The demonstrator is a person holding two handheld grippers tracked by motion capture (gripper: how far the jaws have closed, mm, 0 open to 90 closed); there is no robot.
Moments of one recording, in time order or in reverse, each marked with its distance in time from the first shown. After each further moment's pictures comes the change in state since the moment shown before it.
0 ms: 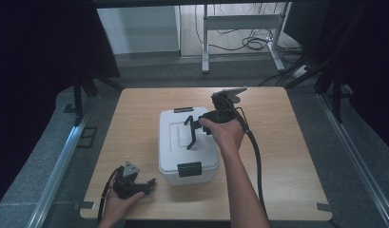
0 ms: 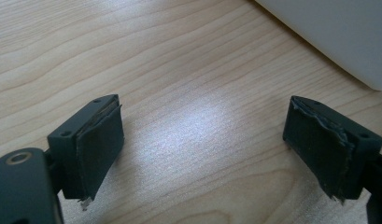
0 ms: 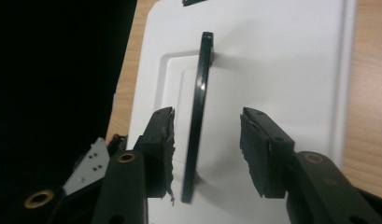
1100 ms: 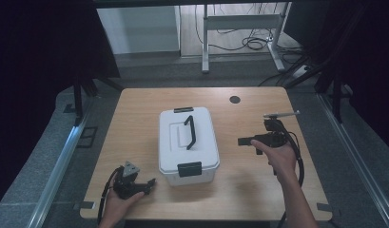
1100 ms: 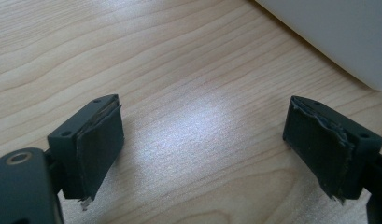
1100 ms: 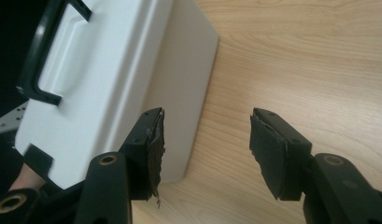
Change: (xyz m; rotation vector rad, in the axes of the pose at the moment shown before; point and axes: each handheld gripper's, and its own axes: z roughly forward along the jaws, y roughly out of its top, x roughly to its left) left arm 0.000 0.000 0.000 -0.004 0.001 -0.001; right arm -0.141 -0.057 -0.052 -0.109 0.036 -0.084
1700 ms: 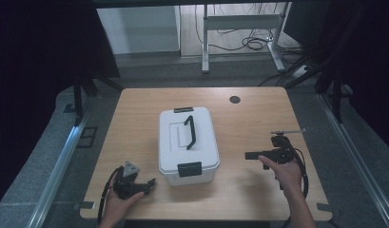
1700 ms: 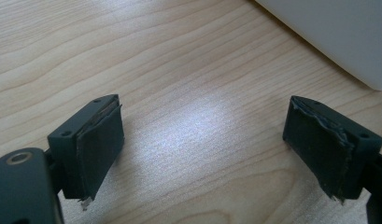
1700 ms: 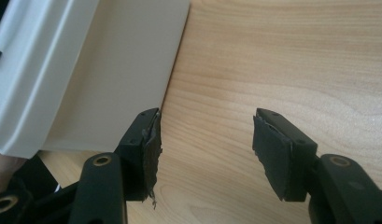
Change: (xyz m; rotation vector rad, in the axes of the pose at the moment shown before) left arm 0.000 0.000 0.000 -0.001 0.000 0.000; right arm -0.041 -0.042 0.008 -0.015 0.004 -0.003
